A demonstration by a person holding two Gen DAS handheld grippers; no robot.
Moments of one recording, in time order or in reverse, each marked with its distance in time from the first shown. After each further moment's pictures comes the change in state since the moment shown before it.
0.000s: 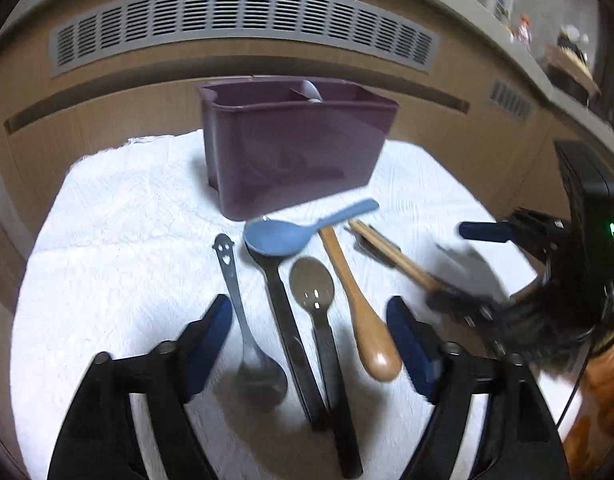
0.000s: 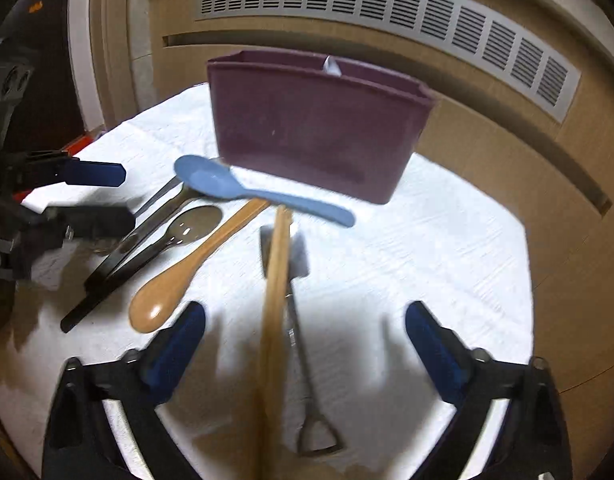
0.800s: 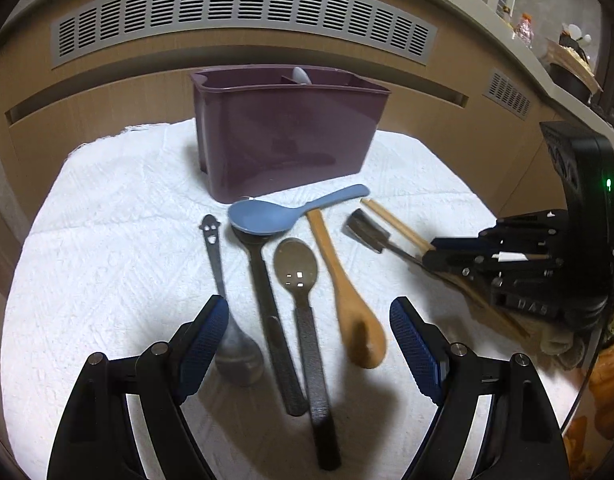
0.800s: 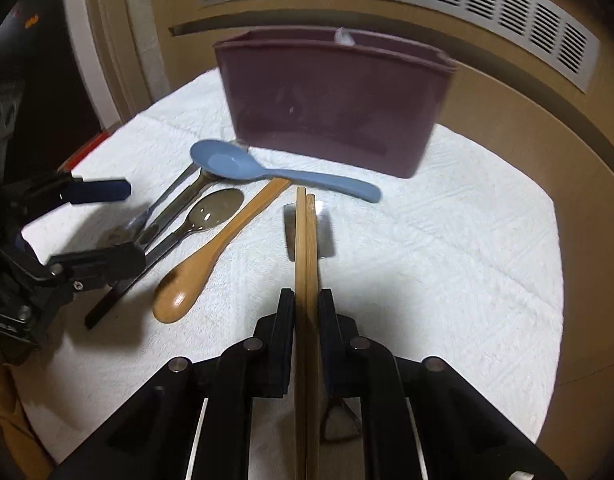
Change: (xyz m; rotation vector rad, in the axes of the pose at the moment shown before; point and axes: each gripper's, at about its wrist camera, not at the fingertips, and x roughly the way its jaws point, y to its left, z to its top) left arm 0.004 -0.010 -0.011 -0.043 0.012 -0.018; right arm -0.001 -0.009 0.002 0.058 0.084 0.102
